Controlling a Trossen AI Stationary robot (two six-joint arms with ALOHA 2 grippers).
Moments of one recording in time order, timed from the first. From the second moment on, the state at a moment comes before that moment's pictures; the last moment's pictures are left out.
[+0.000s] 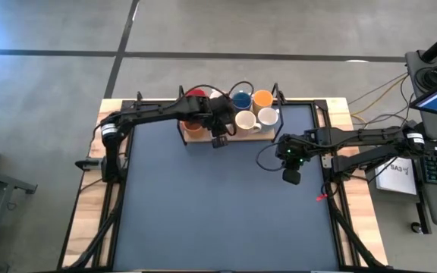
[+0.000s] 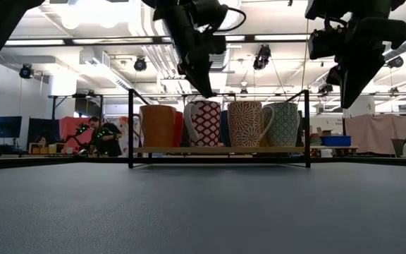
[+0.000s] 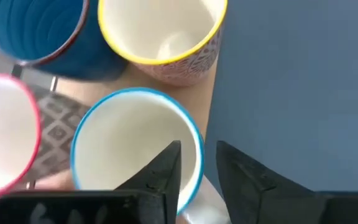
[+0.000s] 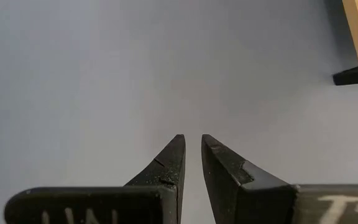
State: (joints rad) left arm 0.29 1.93 1.78 -0.91 -0.11 0.15; right arm -0.08 1.12 0.85 -0.94 -0.08 0.20
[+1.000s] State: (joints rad) left arm -0.02 0.87 0.82 -0.45 -0.22 -0.25; right arm -0.08 0.76 0.44 -0.17 -0.08 0.14
